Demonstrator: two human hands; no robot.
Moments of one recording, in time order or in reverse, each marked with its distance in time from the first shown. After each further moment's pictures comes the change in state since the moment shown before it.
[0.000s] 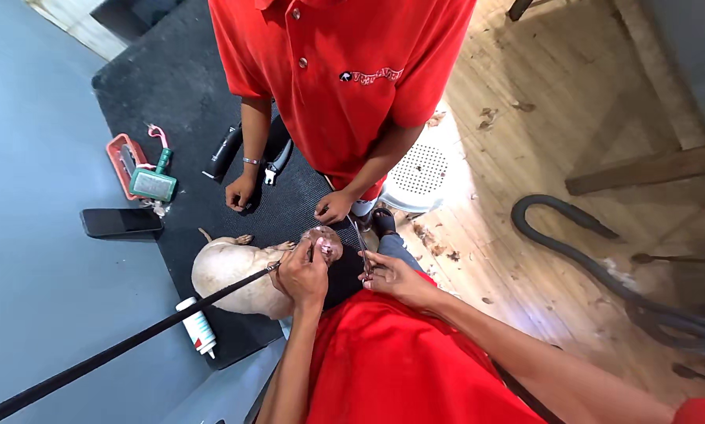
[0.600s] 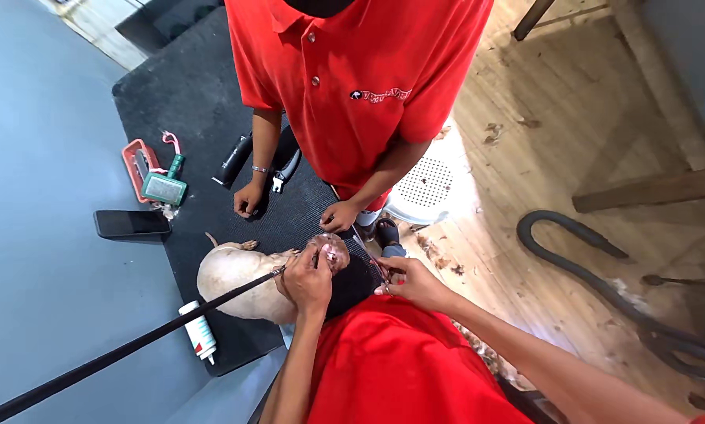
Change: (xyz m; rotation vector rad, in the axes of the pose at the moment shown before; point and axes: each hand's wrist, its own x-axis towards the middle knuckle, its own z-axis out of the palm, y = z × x) left_hand 0.007 0.003 0.002 0.004 0.032 -0.014; right_hand 0.007 -0.009 -0.035 -0.550 0.047 -0.119
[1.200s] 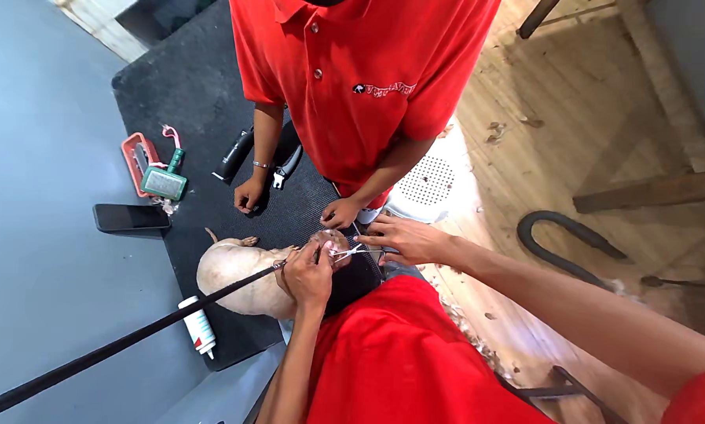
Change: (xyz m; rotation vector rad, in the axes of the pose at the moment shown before) left_hand 0.003 0.001 -0.004 -0.024 -0.058 -0.001; right_hand 0.078 -0.013 -0.062 -0.910 -0.213 -0.795
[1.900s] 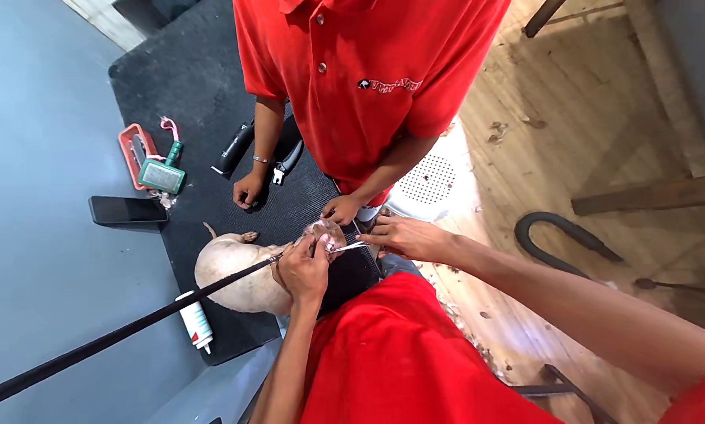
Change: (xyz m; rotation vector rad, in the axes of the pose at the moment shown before) left_hand 0.006 0.004 -0.008 -0.004 -0.001 -0.056; right_hand 0.001 -0.003 -0.009 -0.020 -0.048 -0.018
